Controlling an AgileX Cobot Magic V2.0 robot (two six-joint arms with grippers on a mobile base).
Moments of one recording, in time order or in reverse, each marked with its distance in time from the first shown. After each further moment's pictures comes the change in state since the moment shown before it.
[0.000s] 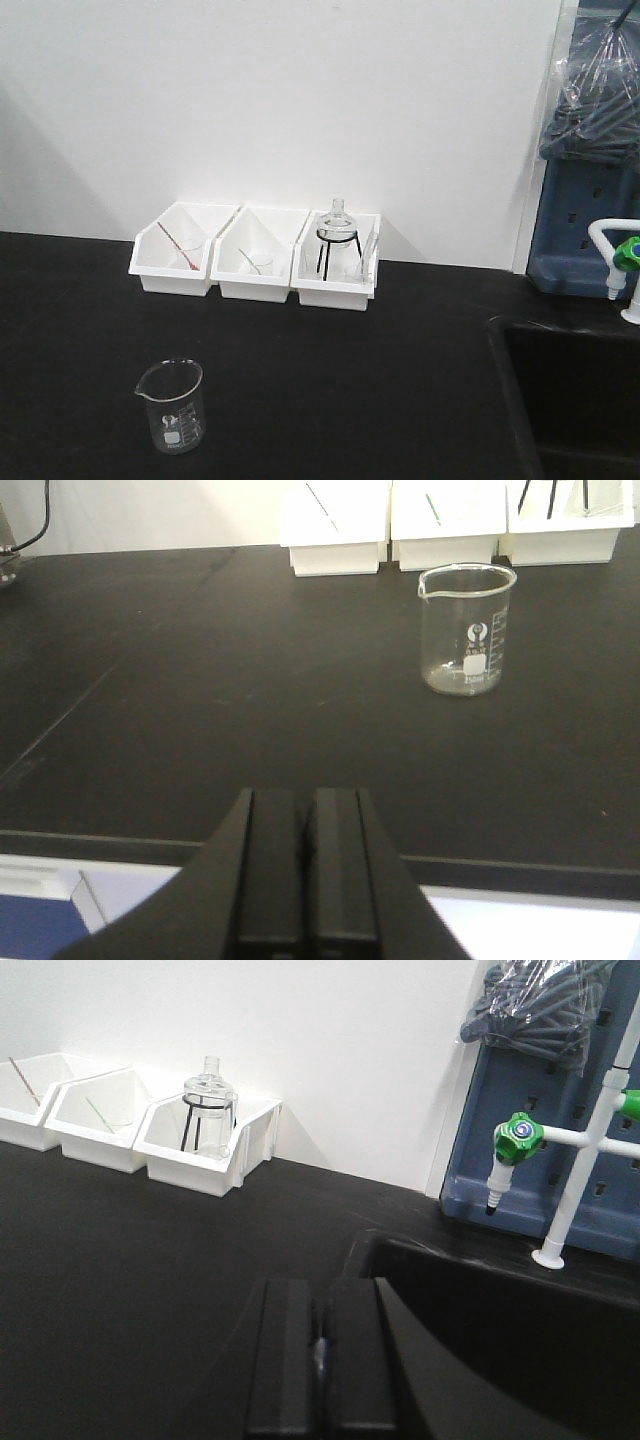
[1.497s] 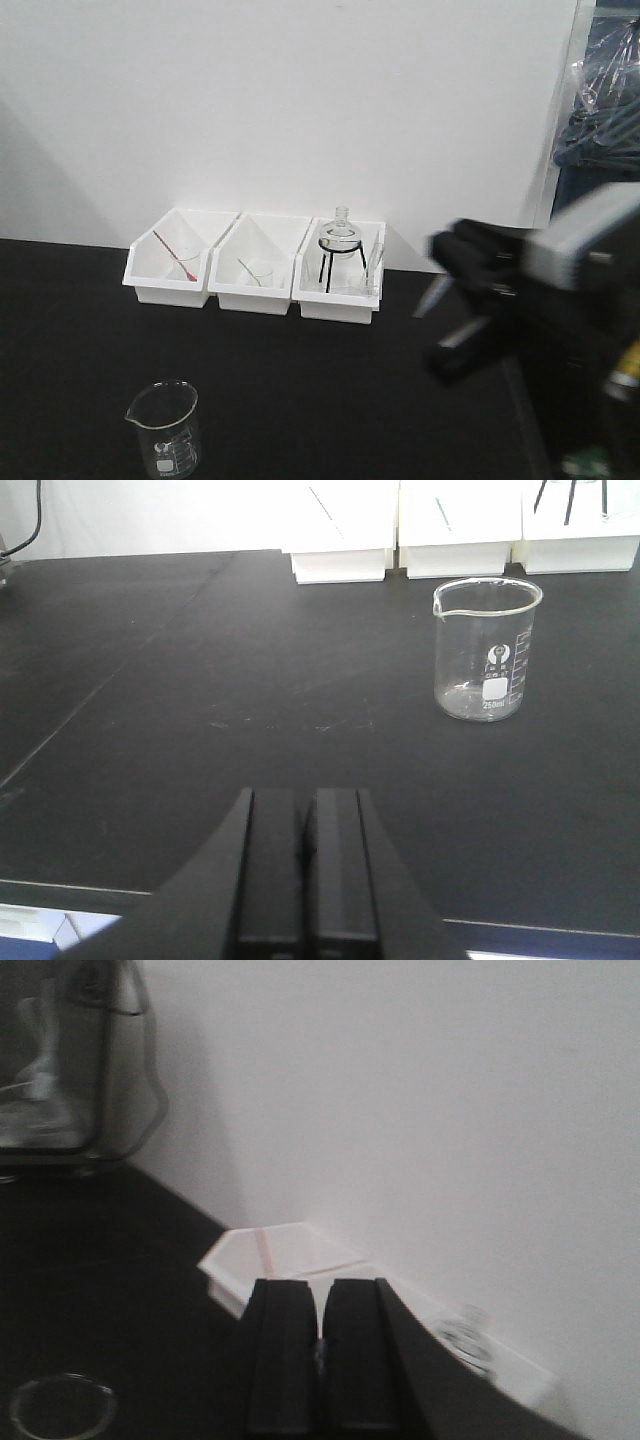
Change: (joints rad) left arm 0.000 0.000 0.000 0.000 0.000 0.000; right arm 0.329 0.889 -0.553 -0.281 -0.543 0.142
